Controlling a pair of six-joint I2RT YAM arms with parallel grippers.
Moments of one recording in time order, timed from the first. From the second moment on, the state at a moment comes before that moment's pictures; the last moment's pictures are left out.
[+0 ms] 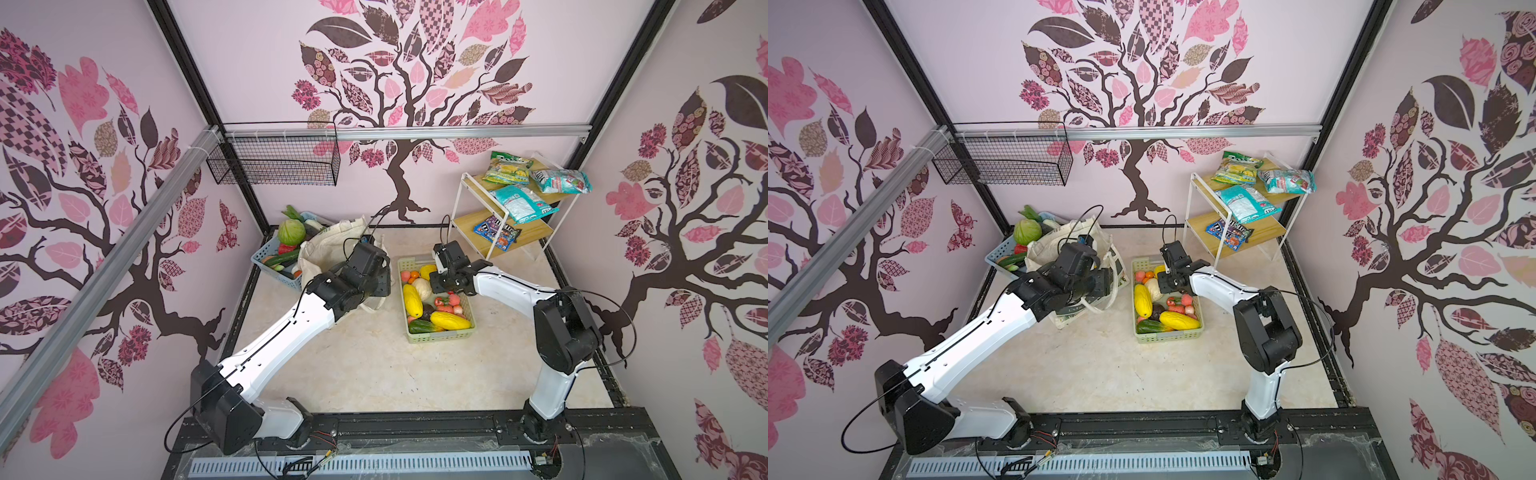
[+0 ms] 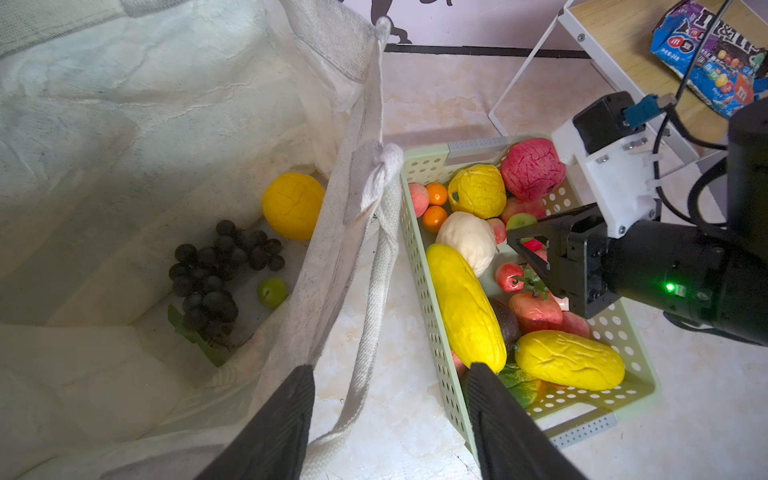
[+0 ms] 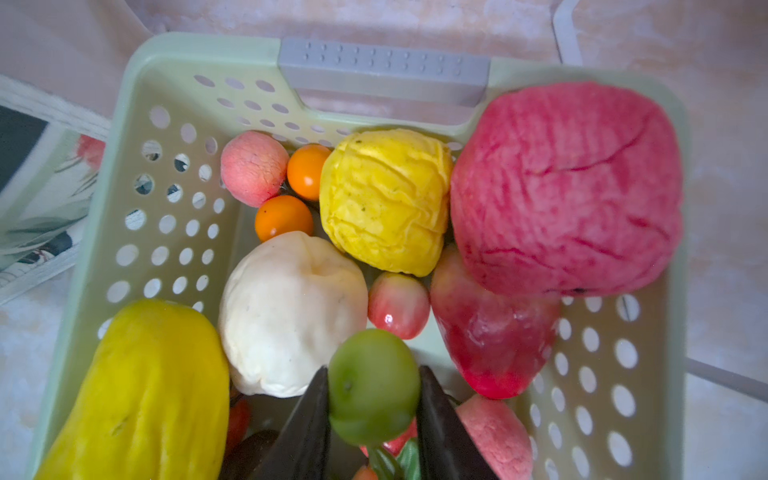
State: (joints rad) left arm -0.67 1.37 1.32 -0.73 -0.25 -0.46; right arm 0.49 1.82 1.31 -0.44 0.04 0.26
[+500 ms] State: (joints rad) left arm -0.66 1.38 1.29 -0.60 0.18 -0.41; right arm 0.49 1.66 1.33 -0.44 -0.15 0.31
